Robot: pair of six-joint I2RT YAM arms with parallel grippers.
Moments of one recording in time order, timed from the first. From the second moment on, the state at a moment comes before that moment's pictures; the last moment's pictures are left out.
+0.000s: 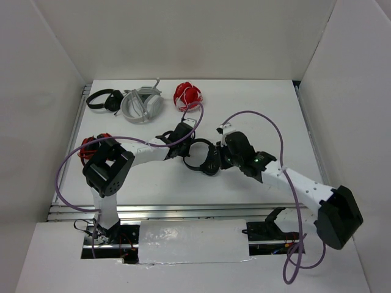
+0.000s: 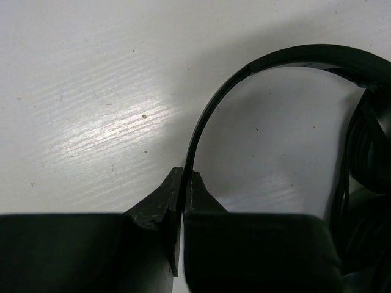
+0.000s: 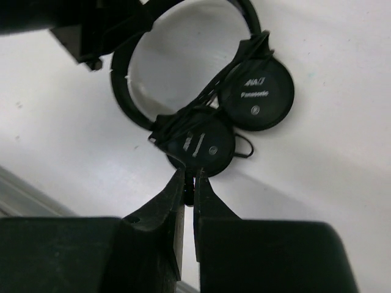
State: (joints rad) left arm -0.66 1.88 1.14 -0.13 -0.21 -0.32; right arm 0.68 1.13 0.72 -0.26 0.05 0.29
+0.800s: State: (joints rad) left arm -0.66 1.88 1.14 -0.12 -0.24 -0.29; right arm 0.66 1.62 0.94 -0.14 0.22 0.16
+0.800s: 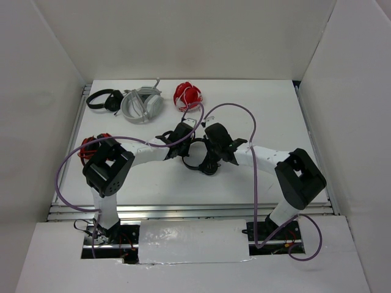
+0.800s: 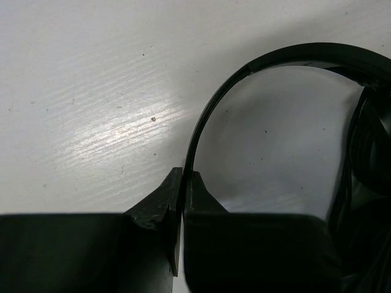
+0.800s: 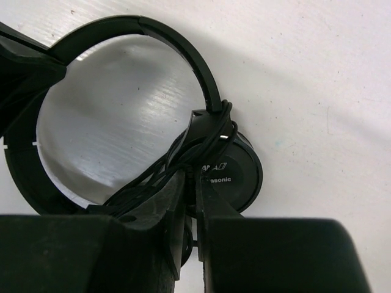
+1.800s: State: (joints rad) left arm -0.66 1.88 1.17 -0.15 -0.22 -0.27; right arm 0.66 1.57 0.80 0.13 0.16 0.13
